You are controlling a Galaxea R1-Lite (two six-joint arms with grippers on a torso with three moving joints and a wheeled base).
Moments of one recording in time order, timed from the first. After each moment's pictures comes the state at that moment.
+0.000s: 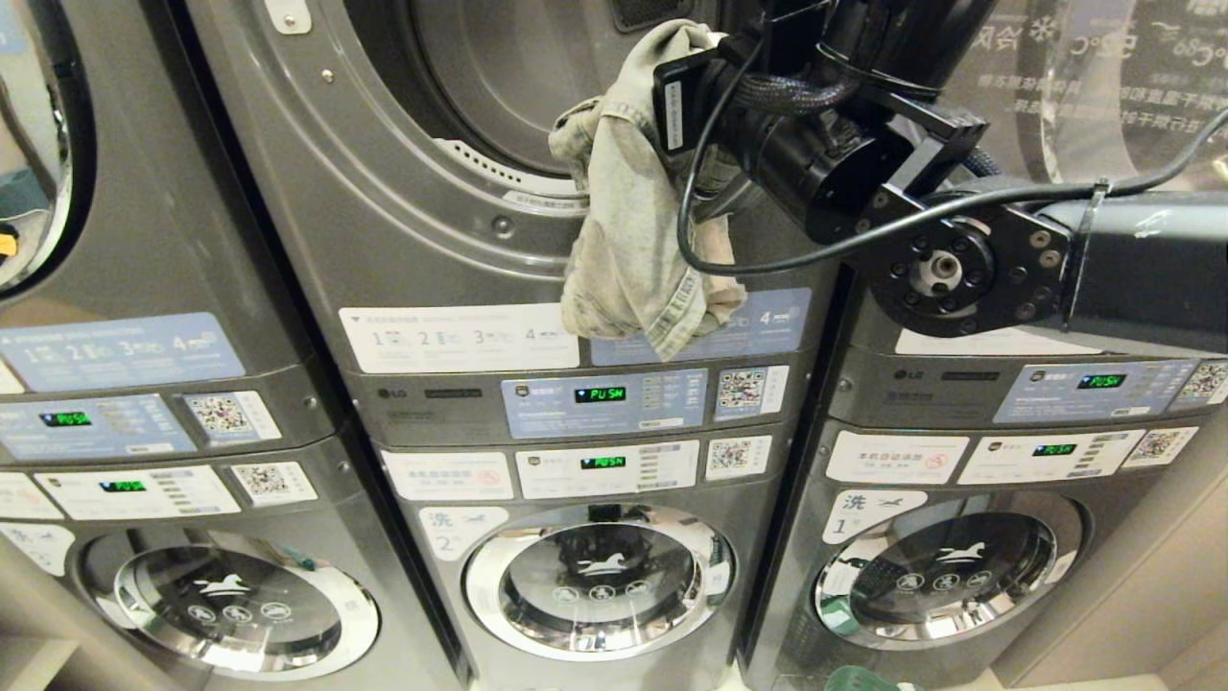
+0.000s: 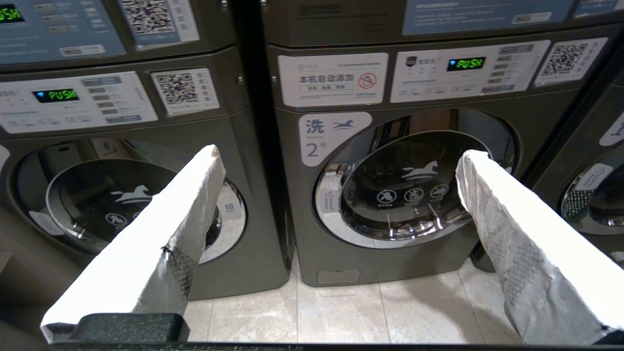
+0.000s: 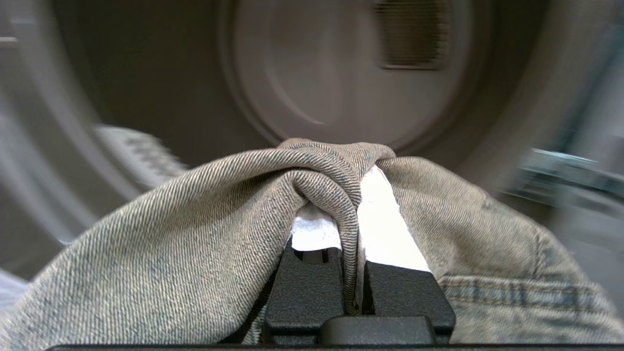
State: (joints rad) left arm 0.00 0.00 -0.03 0.09 0.01 0.06; right arm 0.70 2.05 -1.92 -0.58 -0.34 -0.38
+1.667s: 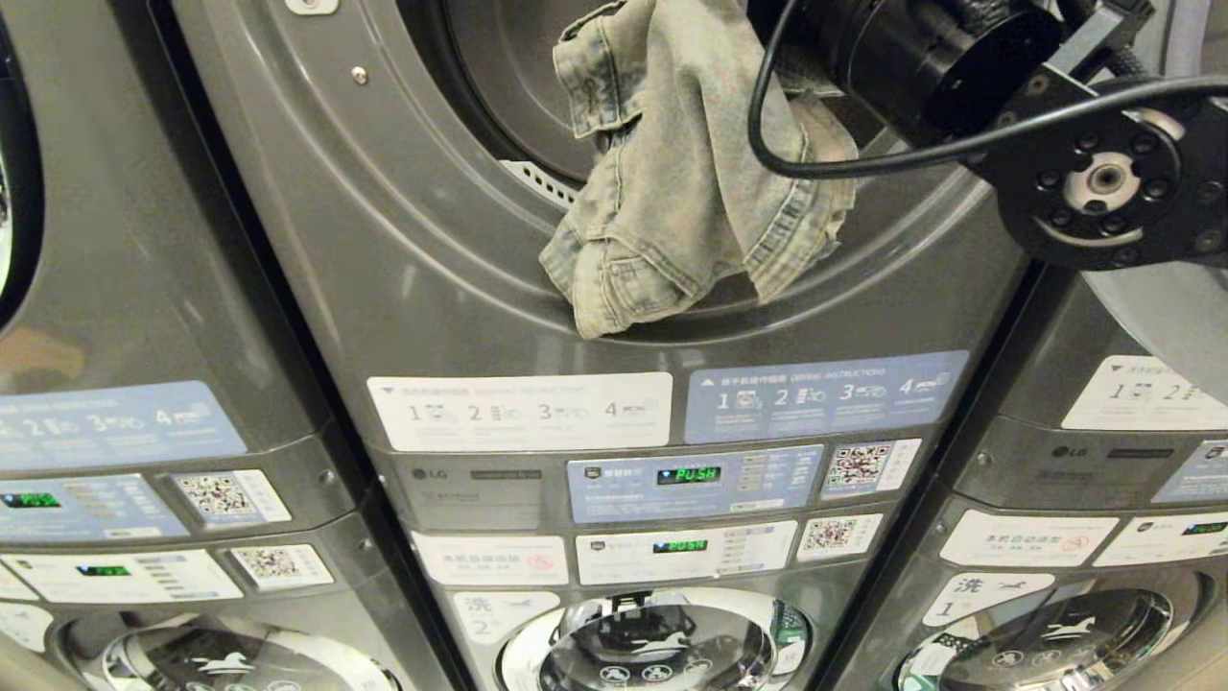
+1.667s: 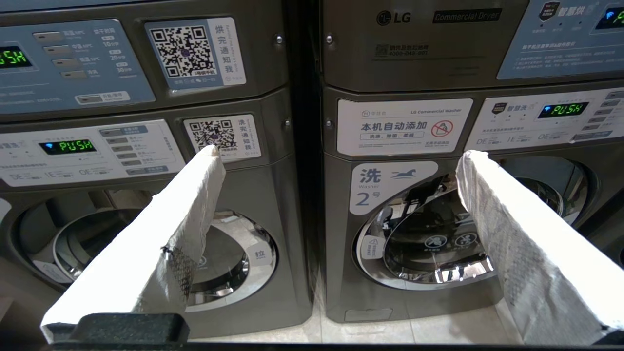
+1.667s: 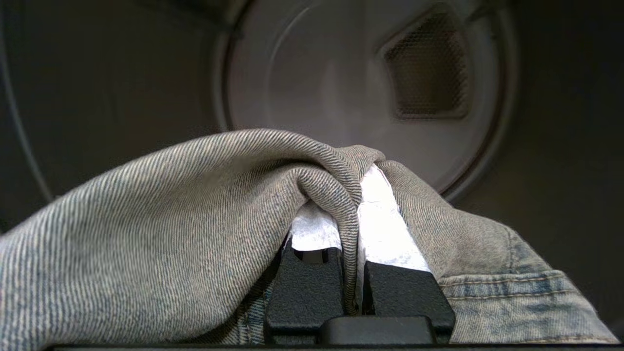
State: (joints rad) left arm 0.00 0.00 -0.03 0.09 0.00 0.06; right arm 0.70 1.92 -1.95 -0.53 -0.33 -0.38
